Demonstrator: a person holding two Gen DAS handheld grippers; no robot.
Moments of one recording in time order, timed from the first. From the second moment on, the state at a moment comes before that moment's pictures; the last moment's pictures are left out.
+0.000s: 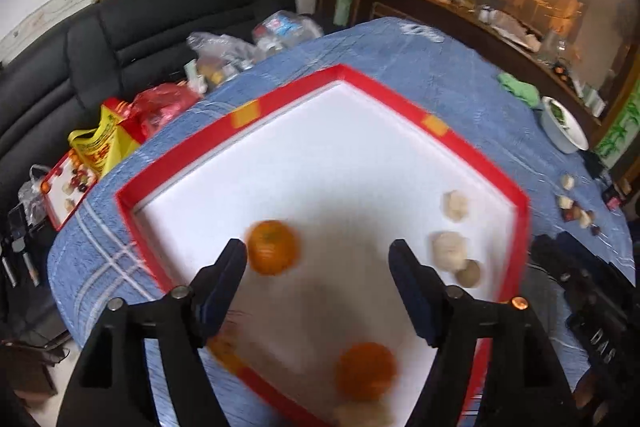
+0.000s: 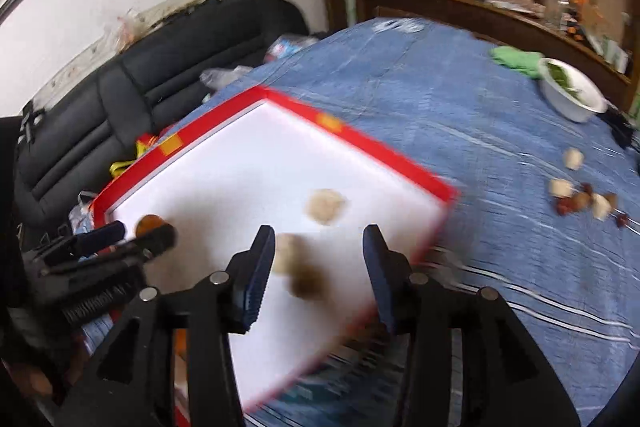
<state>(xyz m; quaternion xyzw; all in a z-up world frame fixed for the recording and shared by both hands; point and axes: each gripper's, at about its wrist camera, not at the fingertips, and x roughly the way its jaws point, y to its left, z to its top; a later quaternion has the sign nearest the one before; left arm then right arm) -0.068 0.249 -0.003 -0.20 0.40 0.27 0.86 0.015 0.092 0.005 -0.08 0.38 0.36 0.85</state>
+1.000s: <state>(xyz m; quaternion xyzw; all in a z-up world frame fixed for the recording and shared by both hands) 0.038 0.107 -0.008 -0.08 0.43 0.12 0.89 0.211 -0.039 -0.046 0.09 0.47 0.23 0.85</state>
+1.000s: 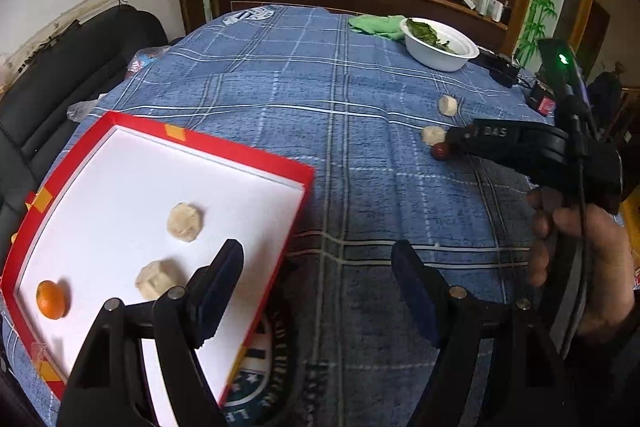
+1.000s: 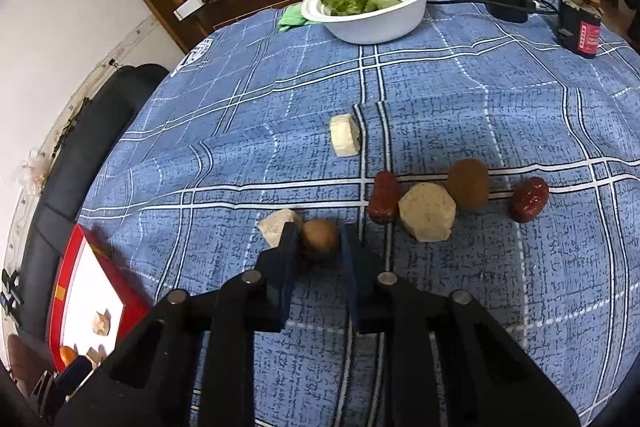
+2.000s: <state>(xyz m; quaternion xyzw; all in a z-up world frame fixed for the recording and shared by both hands) 0.165 0.029 -0.043 -0.04 0.43 0.05 0.90 0.166 -0.149 -0.025 0.14 0.40 0.22 0.88</state>
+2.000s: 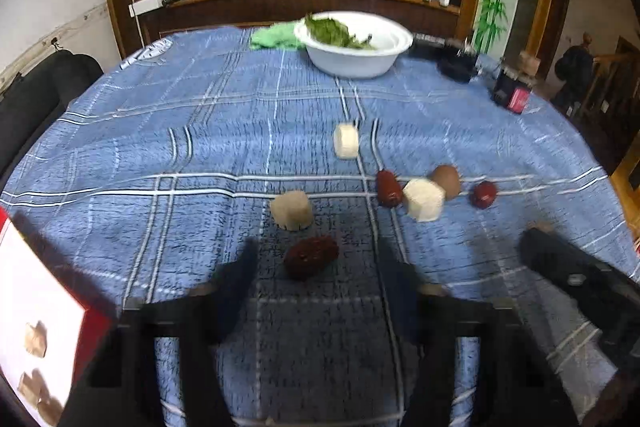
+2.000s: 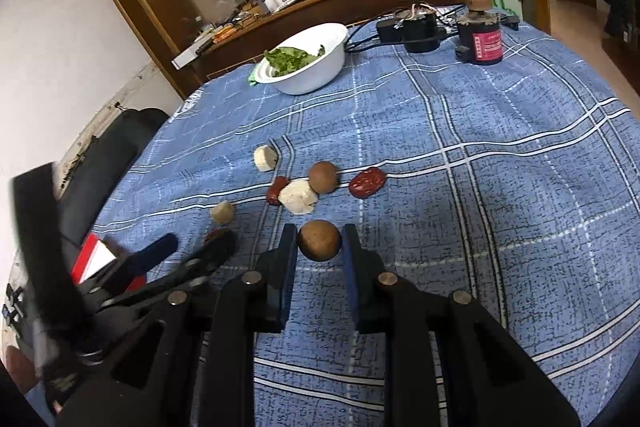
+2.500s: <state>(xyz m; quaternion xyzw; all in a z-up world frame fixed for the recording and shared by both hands) 0.097 0.039 -0.025 -0.05 0.42 0.04 0.90 0.163 -0.147 -0.021 0.13 0.40 0.22 0.88</state>
